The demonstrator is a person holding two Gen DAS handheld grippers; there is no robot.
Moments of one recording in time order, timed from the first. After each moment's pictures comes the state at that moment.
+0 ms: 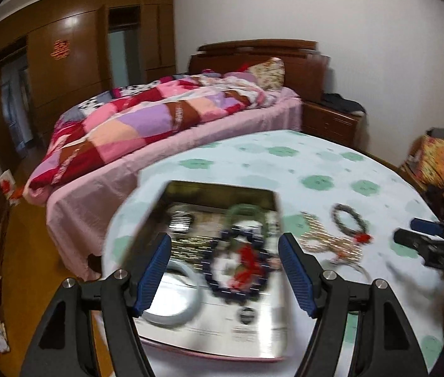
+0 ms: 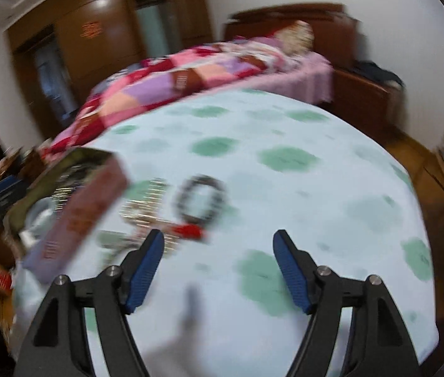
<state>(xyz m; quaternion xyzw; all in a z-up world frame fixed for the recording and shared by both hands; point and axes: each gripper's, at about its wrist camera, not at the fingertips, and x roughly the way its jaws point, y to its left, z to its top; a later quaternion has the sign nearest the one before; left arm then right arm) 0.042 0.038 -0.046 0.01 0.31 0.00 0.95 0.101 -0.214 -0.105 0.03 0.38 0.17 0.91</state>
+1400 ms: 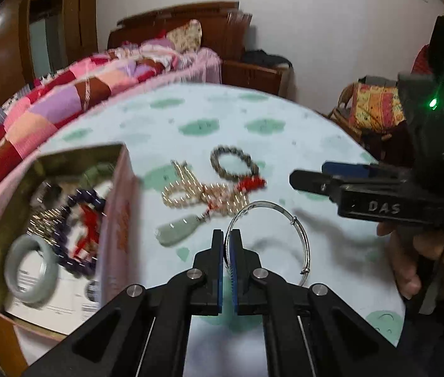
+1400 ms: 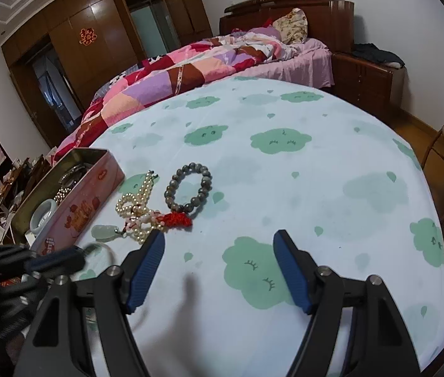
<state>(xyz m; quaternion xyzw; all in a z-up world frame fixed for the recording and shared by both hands) 0.035 -0.052 -0.076 0.04 0.37 -0.16 0.91 0.101 -0.226 -0.113 0.06 0.38 0.20 0.90</state>
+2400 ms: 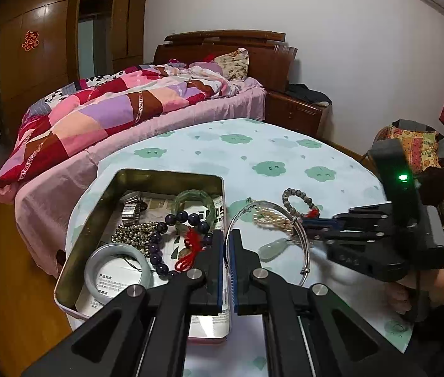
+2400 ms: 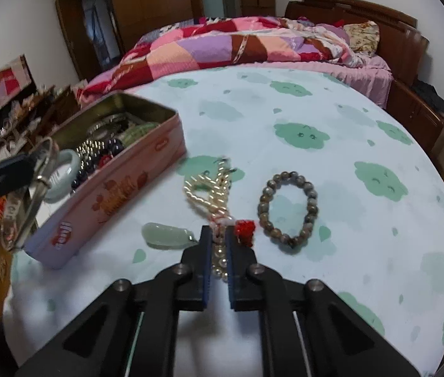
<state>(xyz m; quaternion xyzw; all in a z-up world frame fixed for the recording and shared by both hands) 0.033 0.023 -0.044 -0.01 0.33 -0.08 0.94 0.117 -0.137 -0.113 -0.08 0.41 0.28 0.86</state>
